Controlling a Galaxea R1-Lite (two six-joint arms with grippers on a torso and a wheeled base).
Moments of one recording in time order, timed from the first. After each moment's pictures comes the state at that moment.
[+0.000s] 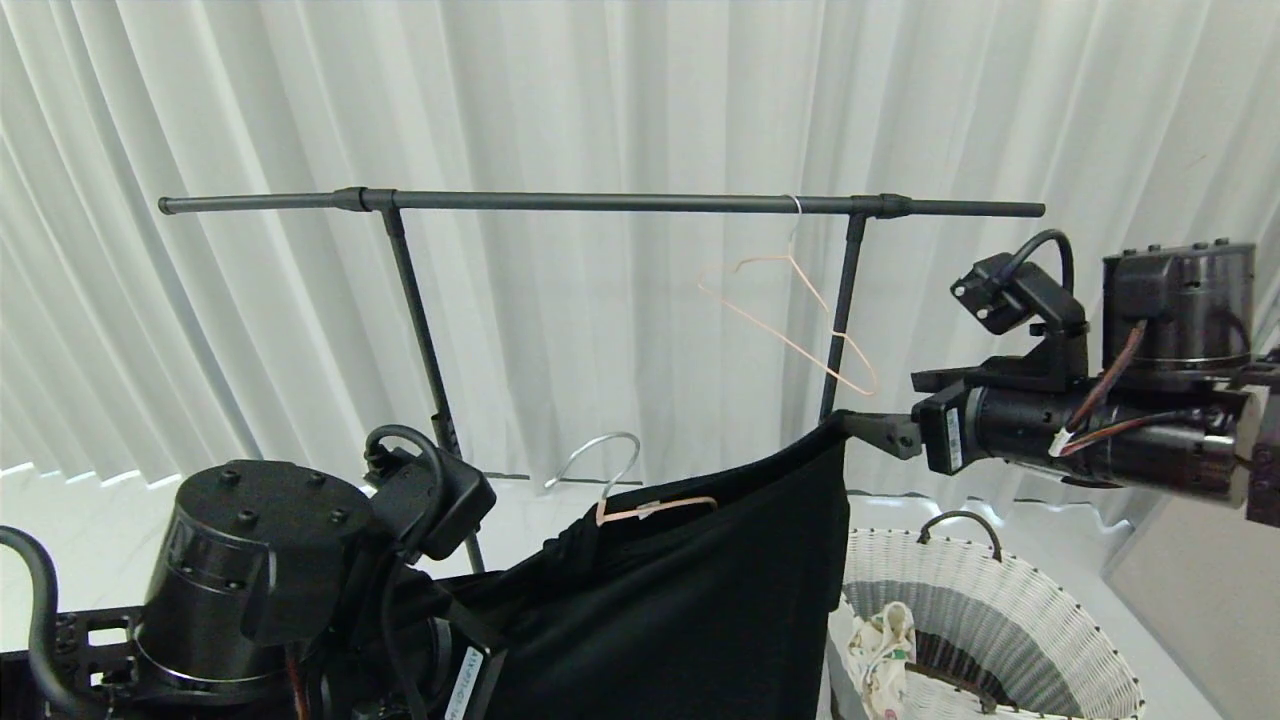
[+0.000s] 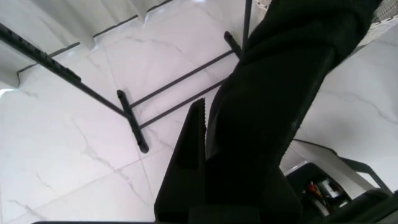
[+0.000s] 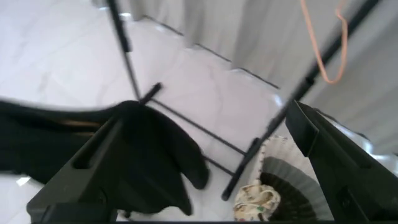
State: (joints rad) left arm -0.72 1.39 -0.54 -0.21 0.19 -0.01; right arm 0.53 1.56 -0.93 -0.30 0.12 -0.02
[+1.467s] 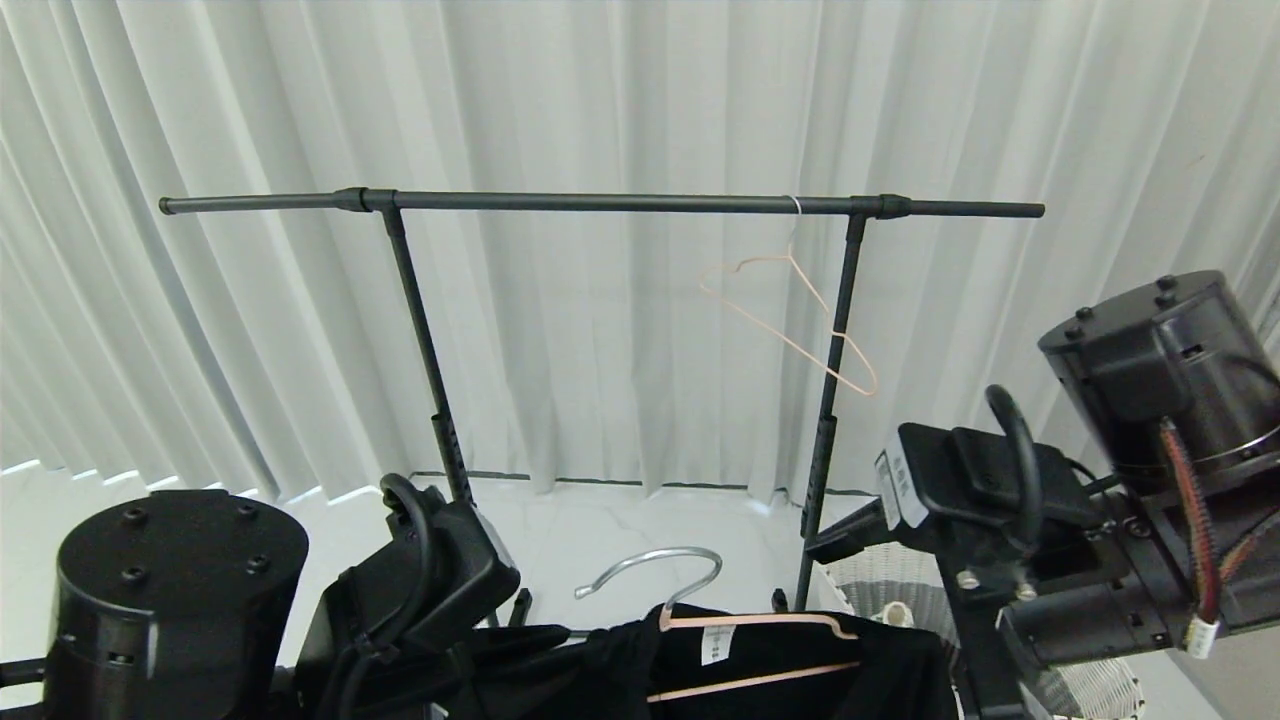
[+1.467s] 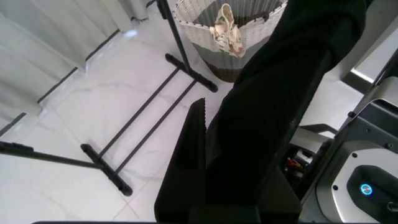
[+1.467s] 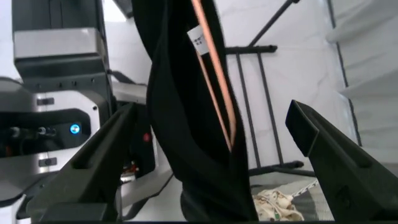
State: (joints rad) left arm -0.80 1.32 -0.50 -0.26 -0.08 0.16; right arm 0.88 1.49 -1.04 0.29 0.39 -0.46
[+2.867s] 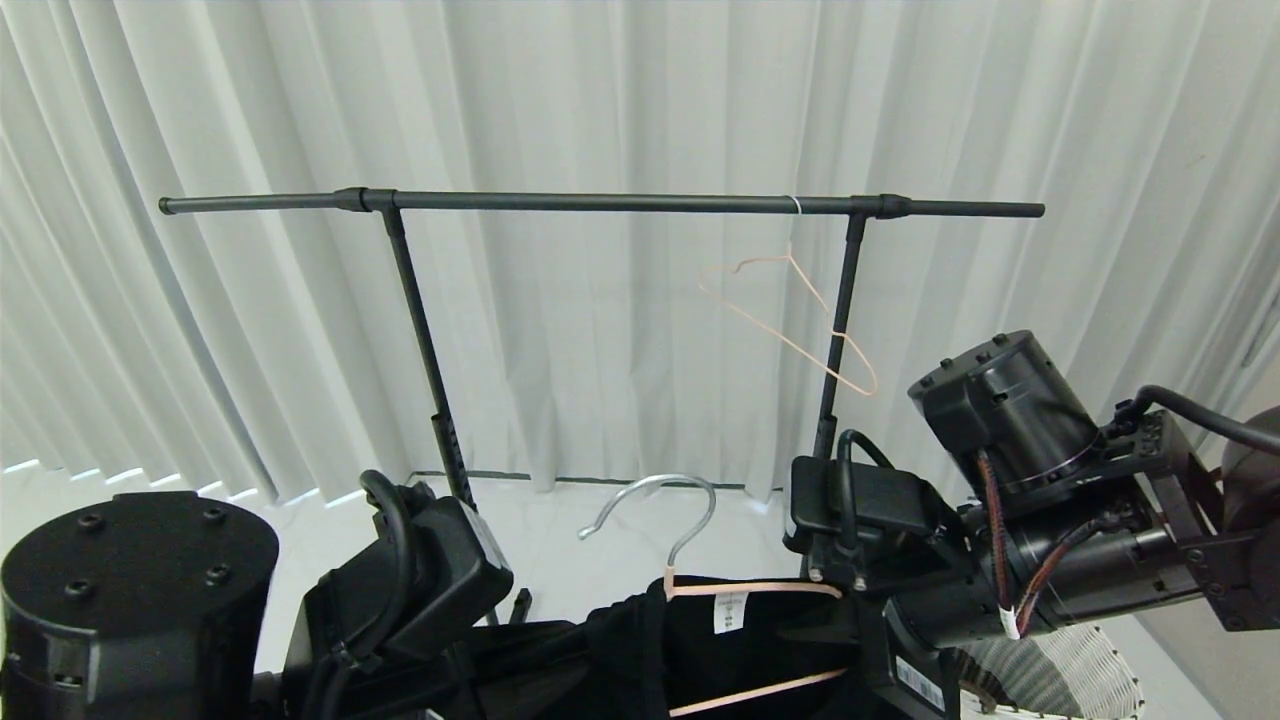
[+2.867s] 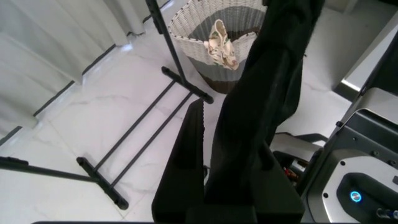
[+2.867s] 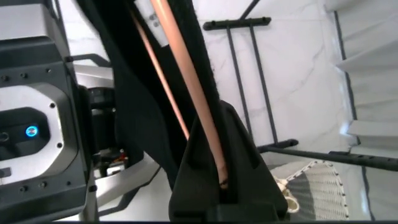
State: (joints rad) left arm -0.83 1.30 -0.50 -0.29 -0.08 0.15; right arm 0.86 1.64 -1.04 0.19 0.31 -0.46
